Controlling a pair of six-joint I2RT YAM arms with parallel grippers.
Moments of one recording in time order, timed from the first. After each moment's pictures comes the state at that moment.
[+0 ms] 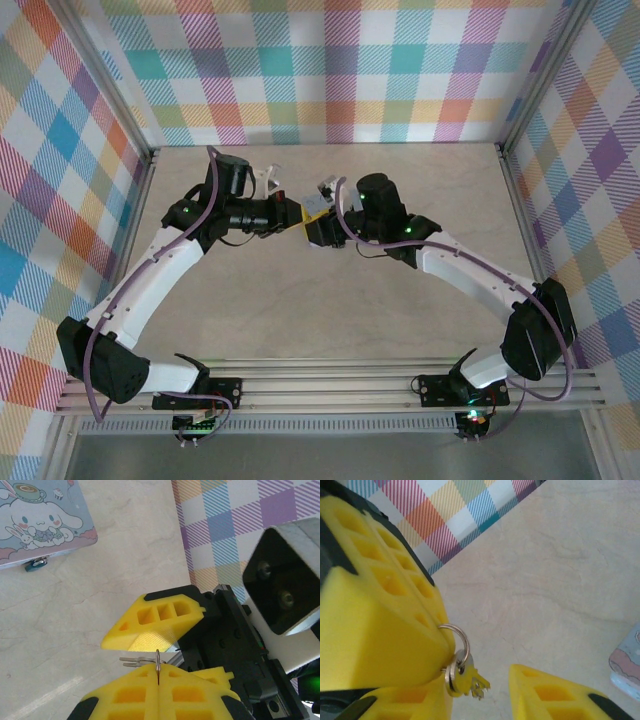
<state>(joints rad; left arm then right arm) -0.44 1.34 1.34 -0.66 0.63 -0.71 0.72 1.46 1.18 -0.16 -0.49 0.22</state>
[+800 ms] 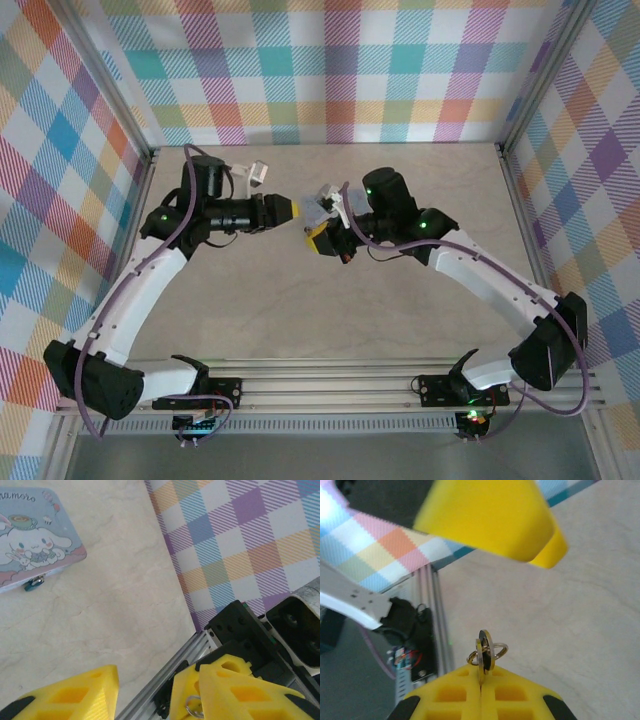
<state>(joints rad) -0.36 1.24 1.31 -0.66 0.75 -0.55 0.72 1.40 1.32 -0.50 -0.75 0.02</state>
